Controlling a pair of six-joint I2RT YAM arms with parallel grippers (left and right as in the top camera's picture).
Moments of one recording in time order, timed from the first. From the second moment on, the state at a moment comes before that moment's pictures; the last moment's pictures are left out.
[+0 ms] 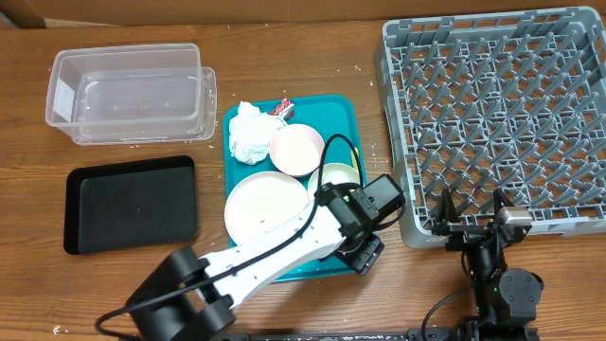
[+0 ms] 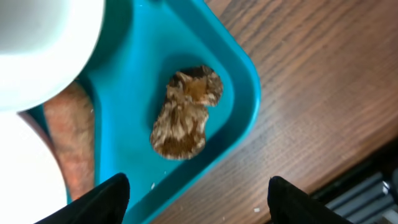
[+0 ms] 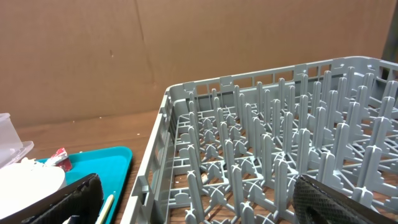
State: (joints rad) left arm -0.98 1.76 1.28 -0.97 0.09 -0.35; right arm -0.03 0.01 0.02 -0.03 -0.07 0.15
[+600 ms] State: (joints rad) left arm -0.98 1.84 1.28 -1.04 0.08 -0.30; right arm -0.03 0.01 0.02 -0.03 -0.07 0.15
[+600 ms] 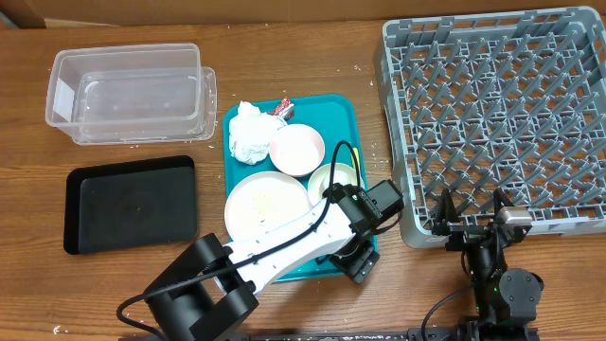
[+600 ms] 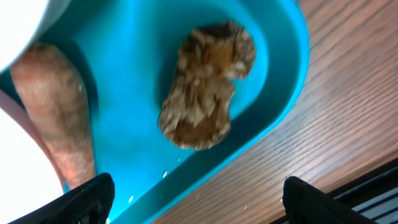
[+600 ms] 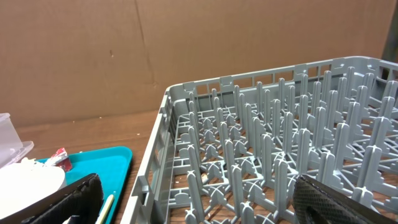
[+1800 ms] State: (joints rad) left arm -1.01 1.84 1.42 -1.22 -0.05 -0.15; right arm -0.03 0.01 0.02 -0.03 -0.07 0.15
